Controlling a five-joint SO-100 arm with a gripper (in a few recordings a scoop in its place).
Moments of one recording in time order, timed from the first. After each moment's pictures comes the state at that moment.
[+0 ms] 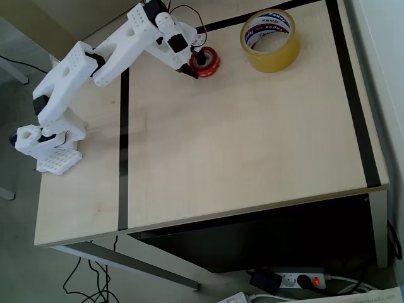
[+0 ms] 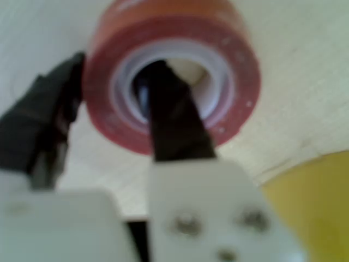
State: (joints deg) arm -20.0 23.1 10.7 102.1 -26.4
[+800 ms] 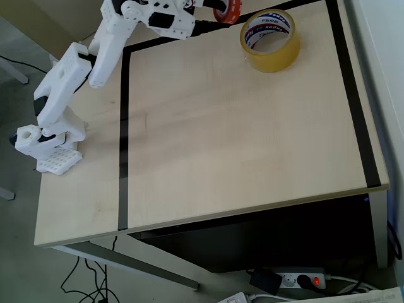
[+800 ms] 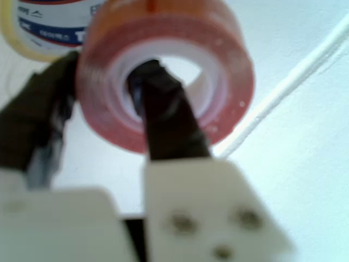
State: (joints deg) arm -16.0 28.9 -7.3 81.4 -26.5
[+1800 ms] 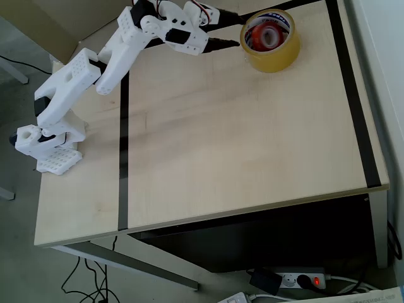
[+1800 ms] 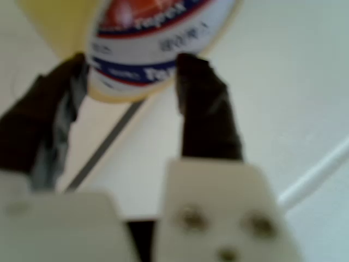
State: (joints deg) arm -14.4 21.6 -7.3 80.9 -26.5
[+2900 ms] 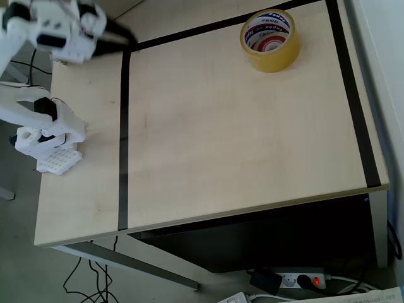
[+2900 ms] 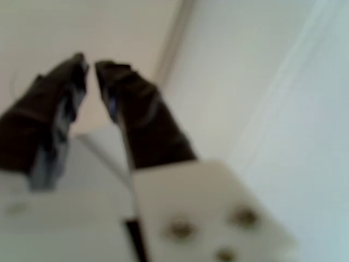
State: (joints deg) arm -11.0 123.3 102.0 72.2 -11.2
